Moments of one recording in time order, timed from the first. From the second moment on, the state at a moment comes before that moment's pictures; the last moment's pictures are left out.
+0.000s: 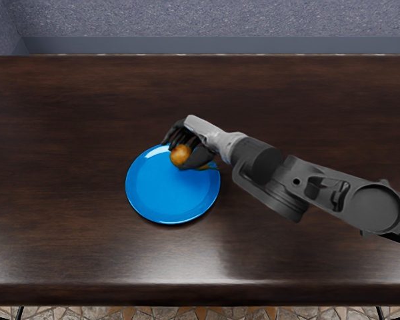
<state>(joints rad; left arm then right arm) -0.01 0.00 0.01 0.00 0.01 0.09 0.03 0.92 -0.26 0.41 1.59 -1.10 -0.22 -0.61</state>
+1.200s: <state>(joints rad) -0.01 0.00 0.01 0.00 0.01 0.09 0.03 0.86 -0.12 0.37 1.48 -1.14 -0.23 -0.61</state>
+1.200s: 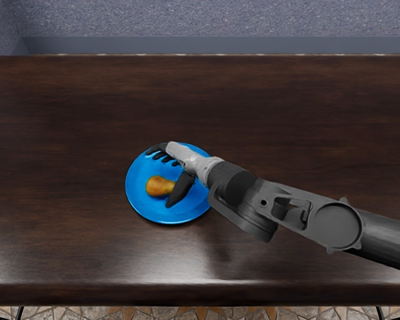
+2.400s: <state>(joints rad) -0.01 0.00 0.01 0.00 0.01 0.09 0.03 0.82 -0.40 0.80 1.49 -0.39 0.43 -0.61</state>
